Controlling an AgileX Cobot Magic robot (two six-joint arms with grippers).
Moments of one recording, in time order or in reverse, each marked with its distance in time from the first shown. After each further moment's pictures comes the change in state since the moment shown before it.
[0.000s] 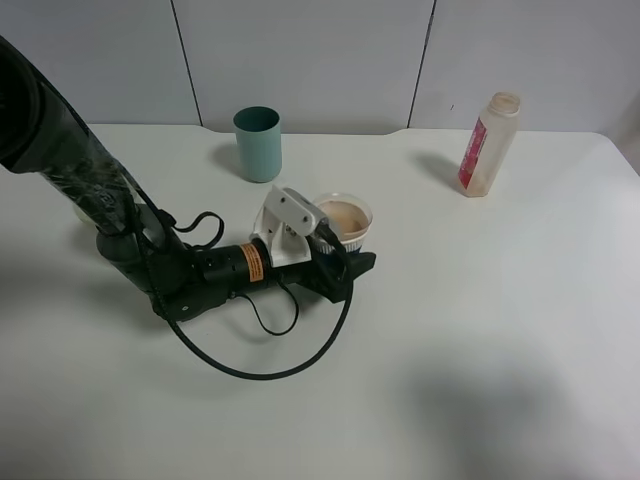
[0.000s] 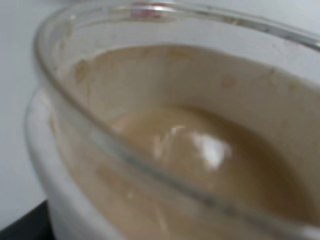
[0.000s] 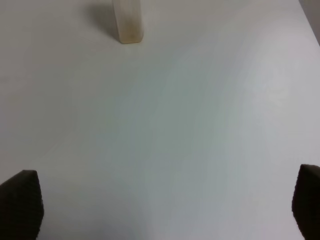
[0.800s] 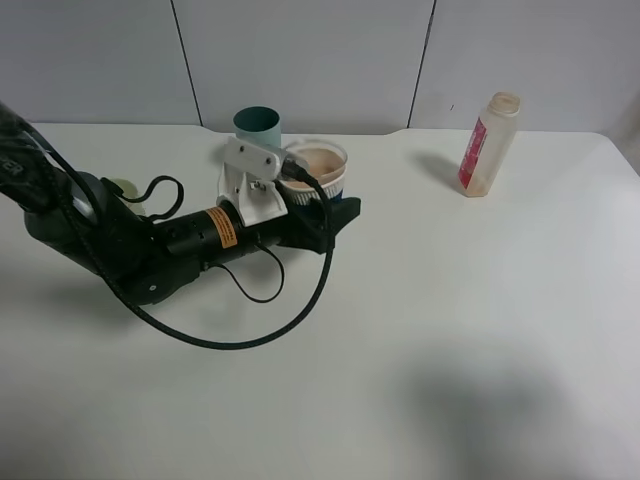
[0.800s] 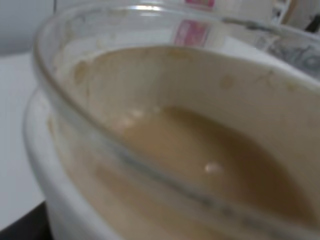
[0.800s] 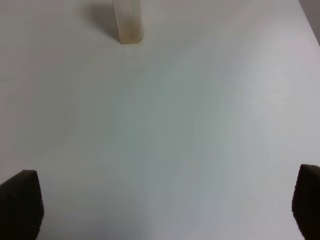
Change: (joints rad) left arm 0.009 -0.212 0.113 -0.116 0.006 -0.082; right arm 0.000 0.000 0.000 0.000 0.000 0.000
